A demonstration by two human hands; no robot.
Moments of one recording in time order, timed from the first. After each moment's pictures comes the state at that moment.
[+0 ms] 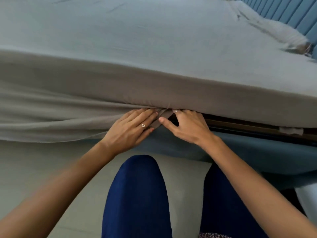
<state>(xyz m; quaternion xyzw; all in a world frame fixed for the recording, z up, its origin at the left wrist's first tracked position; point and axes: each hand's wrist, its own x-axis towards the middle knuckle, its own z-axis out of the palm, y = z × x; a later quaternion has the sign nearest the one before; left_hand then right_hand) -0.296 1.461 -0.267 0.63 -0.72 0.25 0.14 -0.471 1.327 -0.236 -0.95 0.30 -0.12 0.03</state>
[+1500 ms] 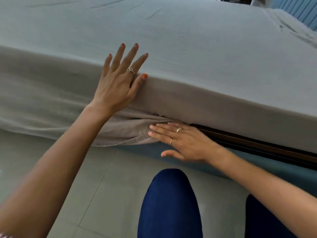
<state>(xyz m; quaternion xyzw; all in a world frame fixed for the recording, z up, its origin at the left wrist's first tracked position) -0.132 1.485 -0.163 0.78 -0.56 0.22 0.18 -0.351 1.373 -0.249 -0.99 -0.07 -0.08 -0.08</state>
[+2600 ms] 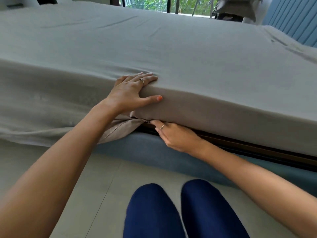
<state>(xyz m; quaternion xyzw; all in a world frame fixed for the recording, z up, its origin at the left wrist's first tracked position) -0.122 1.484 -0.141 0.79 -0.59 0.03 0.16 -0.297 1.403 -0.219 -0.99 0.10 -0.14 0.00</state>
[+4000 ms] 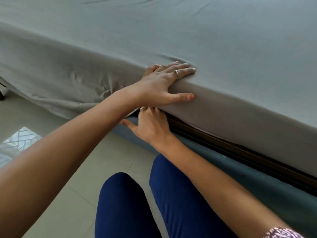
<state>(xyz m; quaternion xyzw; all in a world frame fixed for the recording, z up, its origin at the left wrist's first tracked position) -0.120 1.489 -0.129 0.79 -0.59 -0.06 0.15 -0.178 1.470 -0.228 -0.98 0.13 -0.11 0.05</state>
